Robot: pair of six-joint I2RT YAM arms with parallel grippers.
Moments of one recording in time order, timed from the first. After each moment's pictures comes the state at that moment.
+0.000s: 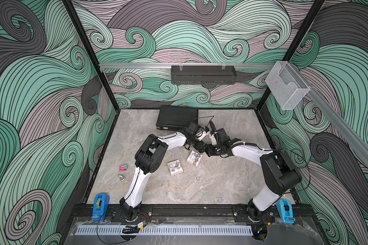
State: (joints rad) left arm -0.68 2.21 1.57 -0.29 0.30 0.15; right arm 0.46 1.69 0.96 -0.34 -0.15 0.33
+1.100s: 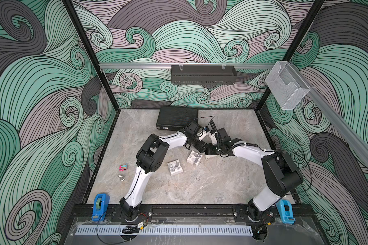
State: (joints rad) left arm -0.68 2.24 1.60 -0.30 0.30 0.15; right arm 0.46 1.66 0.94 -0.32 -0.16 0.32
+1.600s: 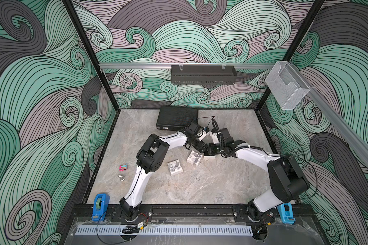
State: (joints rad) left arm -0.68 2.24 1.61 -0.31 0.30 0.15; right arm 0.46 1.56 0.90 -0.29 -0.17 0.31
